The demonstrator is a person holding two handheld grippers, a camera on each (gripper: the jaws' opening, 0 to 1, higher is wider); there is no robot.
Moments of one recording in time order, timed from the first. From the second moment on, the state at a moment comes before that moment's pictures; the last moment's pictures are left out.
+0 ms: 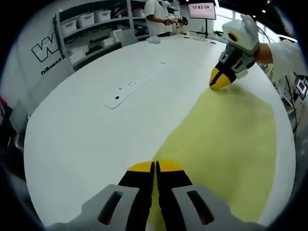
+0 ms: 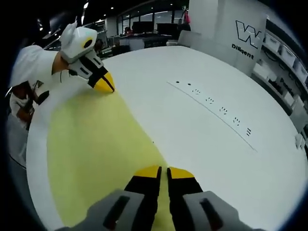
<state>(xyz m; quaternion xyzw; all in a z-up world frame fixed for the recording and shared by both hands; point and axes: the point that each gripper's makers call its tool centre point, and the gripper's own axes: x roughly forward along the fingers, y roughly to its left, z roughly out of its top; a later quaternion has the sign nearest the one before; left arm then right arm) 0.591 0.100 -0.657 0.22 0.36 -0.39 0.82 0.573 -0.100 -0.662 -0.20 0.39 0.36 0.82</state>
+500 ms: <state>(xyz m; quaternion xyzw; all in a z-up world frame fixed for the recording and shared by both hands) 0.566 0.112 -0.639 0.16 0.36 -0.38 0.83 0.549 -0.113 -0.647 -0.17 0.40 0.35 0.83</state>
